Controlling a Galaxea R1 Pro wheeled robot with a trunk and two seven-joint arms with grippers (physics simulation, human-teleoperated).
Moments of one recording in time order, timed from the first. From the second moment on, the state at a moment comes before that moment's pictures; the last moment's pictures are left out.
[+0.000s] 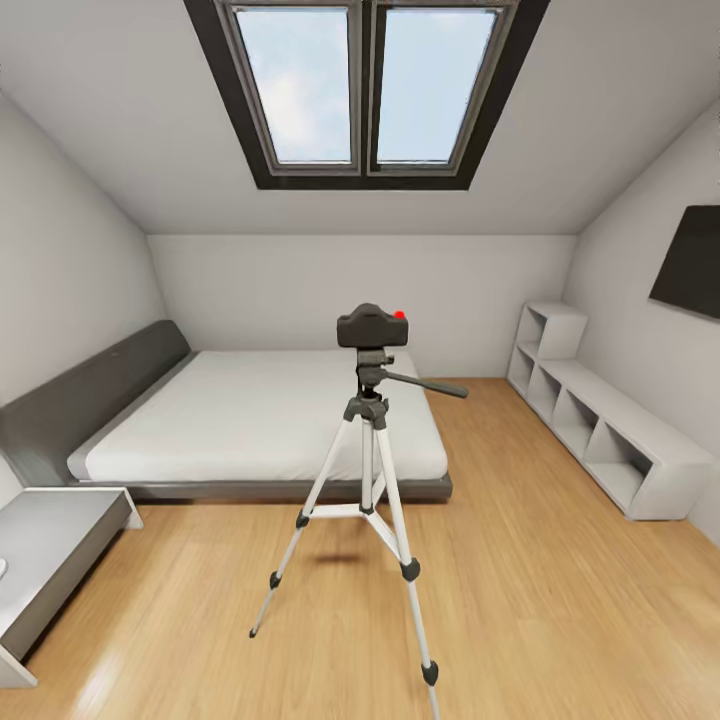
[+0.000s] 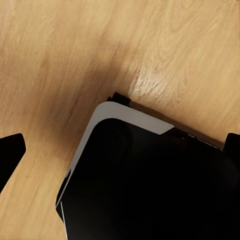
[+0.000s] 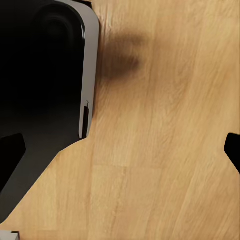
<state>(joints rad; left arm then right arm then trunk) -0.26 0.01 -0.26 -0.01 0.69 -0.04 0.11 -0.06 -0.17 -0.08 0.03 0.21 -0.11 0.09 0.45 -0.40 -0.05</state>
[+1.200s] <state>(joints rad) -0.26 0.01 -0.26 -0.01 0.69 -0.04 0.11 -0.06 -0.17 -0.08 0.03 0.21 -0.11 0.09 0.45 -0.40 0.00</state>
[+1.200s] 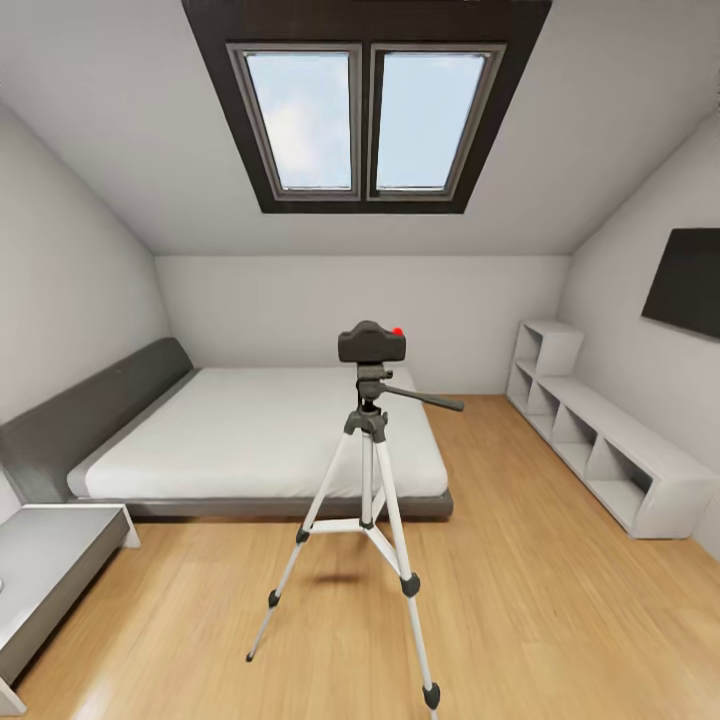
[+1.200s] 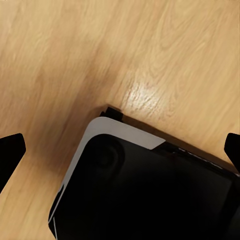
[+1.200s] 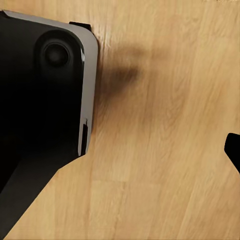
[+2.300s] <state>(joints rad) -0.26 0.01 -0.26 -0.01 0.69 -0.04 0.11 -0.06 -0.17 -0.08 0.03 0.21 -0.11 0.09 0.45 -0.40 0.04</state>
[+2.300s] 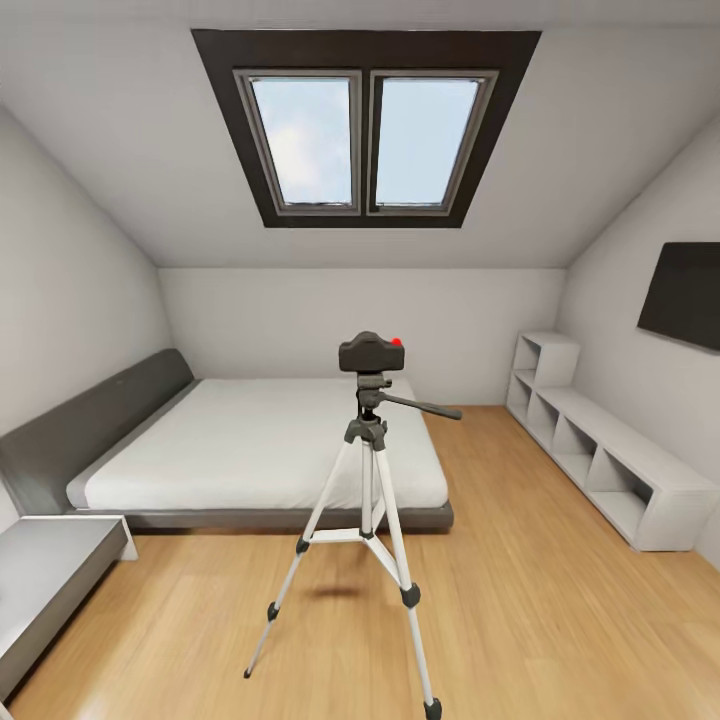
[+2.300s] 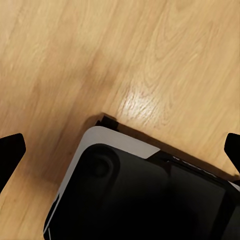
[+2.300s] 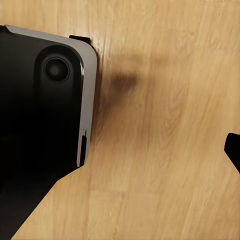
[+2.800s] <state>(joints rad) -0.26 0.01 -0.30 -0.01 0.66 -0.04 0.10 -0.06 -0.17 -0.08 0.03 0.21 -0.11 0.10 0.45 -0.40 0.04</state>
